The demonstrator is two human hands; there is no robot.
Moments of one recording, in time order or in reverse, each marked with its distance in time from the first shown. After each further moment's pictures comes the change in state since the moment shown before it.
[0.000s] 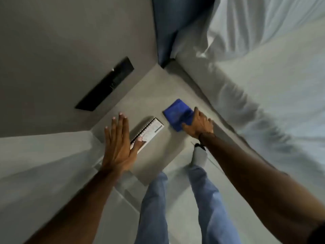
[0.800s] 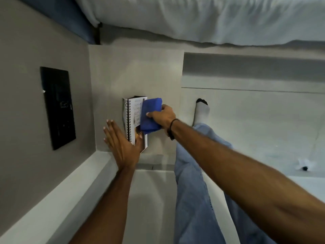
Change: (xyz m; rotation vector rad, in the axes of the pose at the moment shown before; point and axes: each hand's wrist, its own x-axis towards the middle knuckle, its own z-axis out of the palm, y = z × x) left_hand 0.014 -0.038 0.038 -0.013 -0.159 0.084; right_hand -0.072 -0.077 0.109 1.414 -0.130 0.669
